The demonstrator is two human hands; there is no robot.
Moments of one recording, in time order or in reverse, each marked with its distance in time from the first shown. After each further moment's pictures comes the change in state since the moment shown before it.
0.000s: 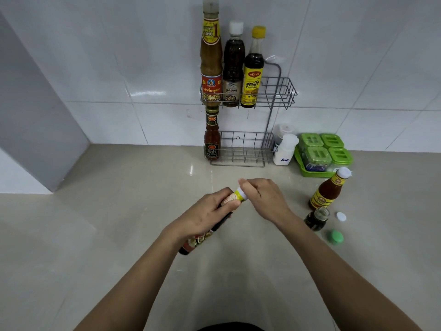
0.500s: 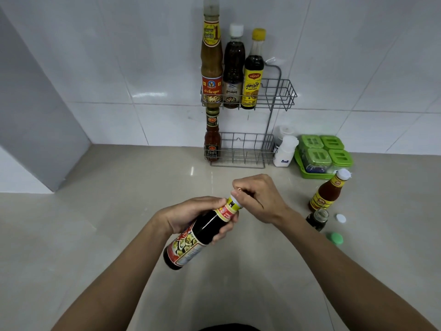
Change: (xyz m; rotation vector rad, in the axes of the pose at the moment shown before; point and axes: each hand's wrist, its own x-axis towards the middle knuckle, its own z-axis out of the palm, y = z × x) left_hand -0.007 0.001 -0.022 -0.824 -0.618 -0.081; right_hand 0.000 -0.012 -0.007 0.046 0.074 -0.596
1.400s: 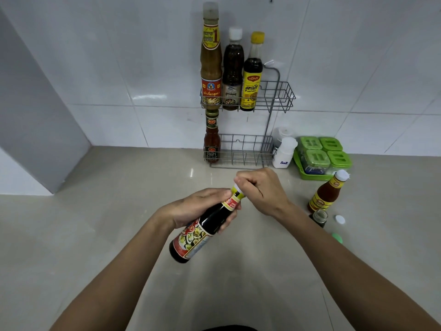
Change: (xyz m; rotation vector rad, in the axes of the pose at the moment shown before) left_hand 0.005 0.016 0.007 0.192 0.182 0.046; right_hand 0.009 0.000 -0.008 -0.073 0.045 0.130
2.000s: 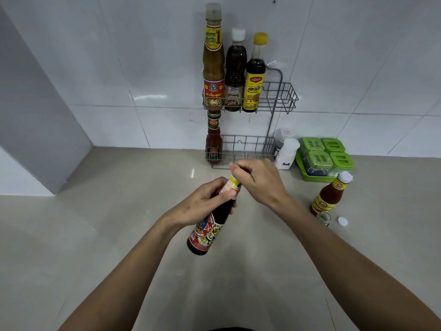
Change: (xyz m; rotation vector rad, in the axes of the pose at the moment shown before) left_hand 0.001 -0.002 0.000 0.230 0.349 0.140; right_hand 0.025 -0.003 0.002 -0.073 0.000 0.142
